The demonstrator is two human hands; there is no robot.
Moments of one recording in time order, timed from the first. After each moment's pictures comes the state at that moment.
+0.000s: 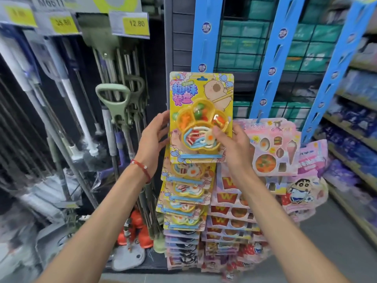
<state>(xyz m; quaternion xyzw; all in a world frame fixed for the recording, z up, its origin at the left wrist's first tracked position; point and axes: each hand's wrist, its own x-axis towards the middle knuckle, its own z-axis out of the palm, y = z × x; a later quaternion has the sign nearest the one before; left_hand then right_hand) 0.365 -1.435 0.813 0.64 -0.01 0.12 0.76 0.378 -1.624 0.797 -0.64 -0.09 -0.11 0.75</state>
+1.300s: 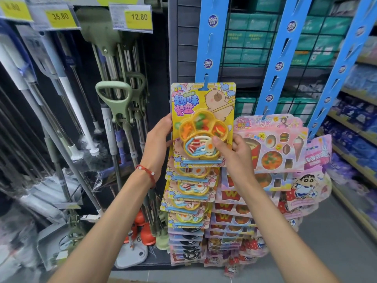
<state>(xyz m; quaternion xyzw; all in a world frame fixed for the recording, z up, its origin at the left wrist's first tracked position) 0.360 -1.434 0.807 0.68 -0.04 0.13 0.72 0.367 -1.620 0.773 -0.69 -0.06 -0.11 0.72</state>
